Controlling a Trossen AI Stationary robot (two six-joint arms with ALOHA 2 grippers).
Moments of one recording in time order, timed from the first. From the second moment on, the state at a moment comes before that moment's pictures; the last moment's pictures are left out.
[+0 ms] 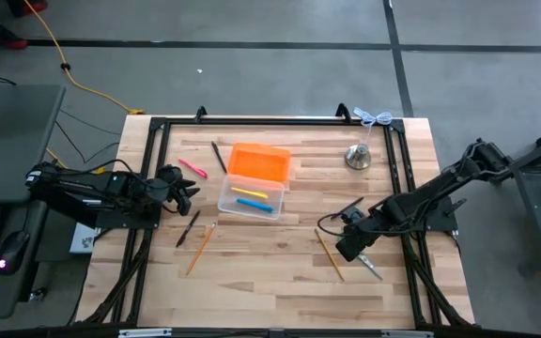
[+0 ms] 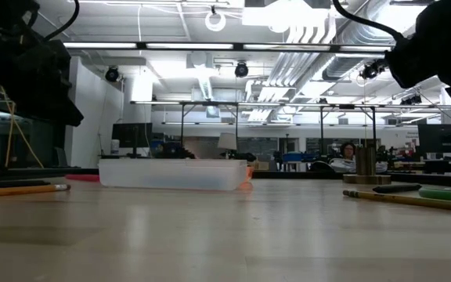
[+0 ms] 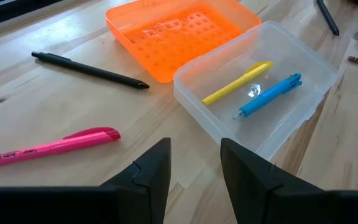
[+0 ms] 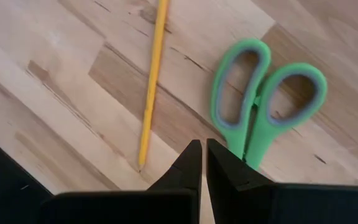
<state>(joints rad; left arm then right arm) -0.16 0.34 0.30 -0.66 -0.53 -0.66 0.46 1.25 0.73 -0.70 -0.06 1.41</state>
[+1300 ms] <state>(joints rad) -0.16 0.34 0.30 -0.67 -0.53 -0.66 0.40 1.26 0.73 -0.71 -0.04 1.43</state>
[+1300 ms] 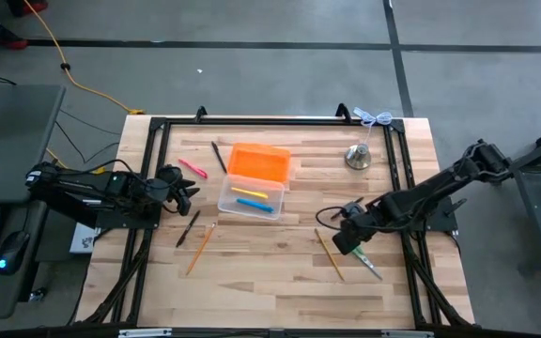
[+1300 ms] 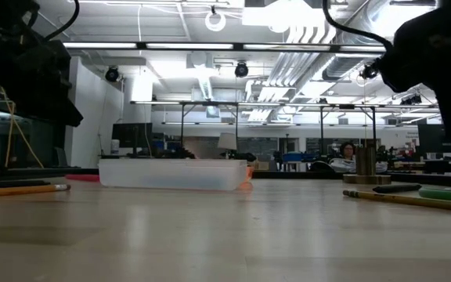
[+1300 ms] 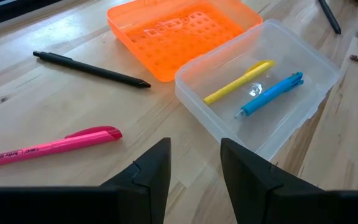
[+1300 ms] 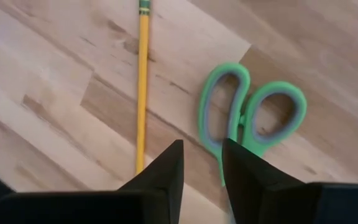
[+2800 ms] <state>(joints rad) -0.16 0.34 0.30 -0.68 -0.54 -0.66 0.31 1.36 0.73 -0.72 -0.13 1.39</state>
